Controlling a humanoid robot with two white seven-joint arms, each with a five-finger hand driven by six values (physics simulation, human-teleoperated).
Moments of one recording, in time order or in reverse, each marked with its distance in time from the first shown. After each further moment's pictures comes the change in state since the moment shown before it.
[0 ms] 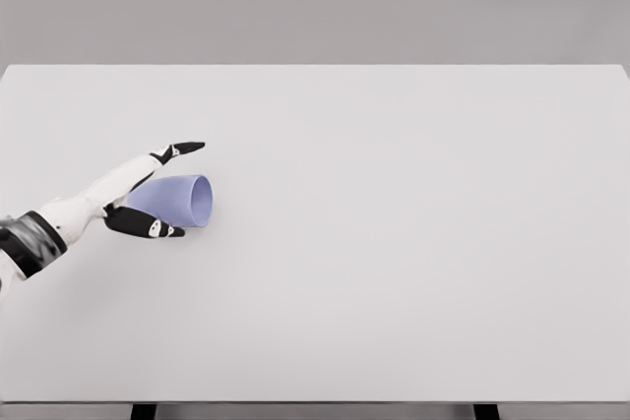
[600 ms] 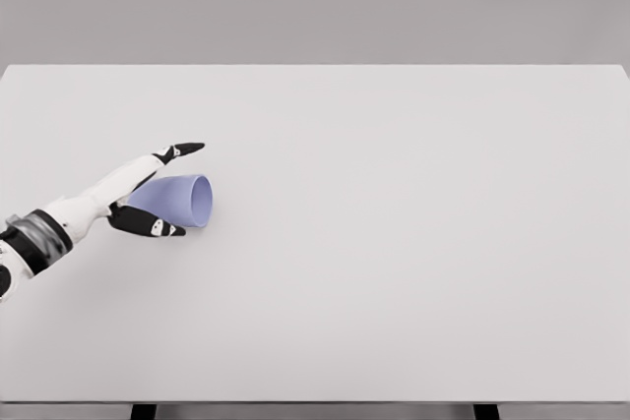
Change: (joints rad) left arm -0.018 -0.019 -0.013 0.001 -0.002 0.077 -0.002; right arm 0.000 0.000 0.000 0.000 0.000 0.000 0.000
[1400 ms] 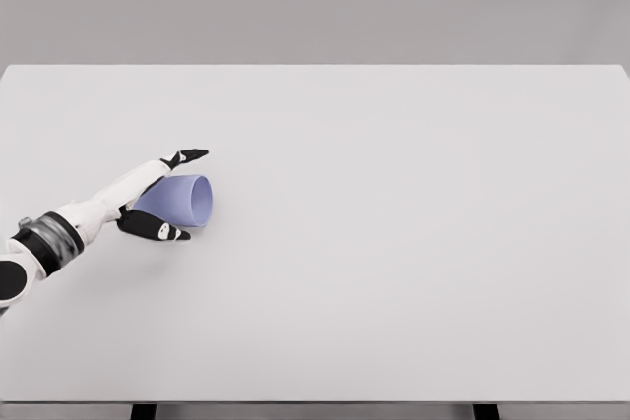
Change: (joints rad) left arm -0.014 -0.027 -0.024 0.000 -0.006 0.086 -0.001; right arm 0.000 0.000 0.000 0.000 0.000 0.000 0.000
